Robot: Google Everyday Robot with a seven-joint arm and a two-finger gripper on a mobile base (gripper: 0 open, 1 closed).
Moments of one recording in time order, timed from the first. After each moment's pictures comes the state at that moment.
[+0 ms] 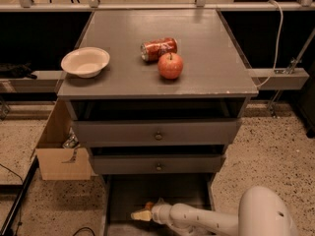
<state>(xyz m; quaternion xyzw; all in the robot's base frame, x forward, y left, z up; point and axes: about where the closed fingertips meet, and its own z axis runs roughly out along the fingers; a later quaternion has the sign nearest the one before) 0.518 0.051 0.127 -0.20 0.89 0.28 0.30</state>
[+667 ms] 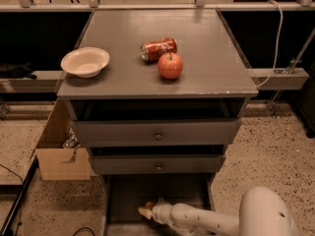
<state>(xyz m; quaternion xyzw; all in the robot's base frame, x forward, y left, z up) 0.518 0.052 0.127 -0.20 0.89 0.28 0.30</state>
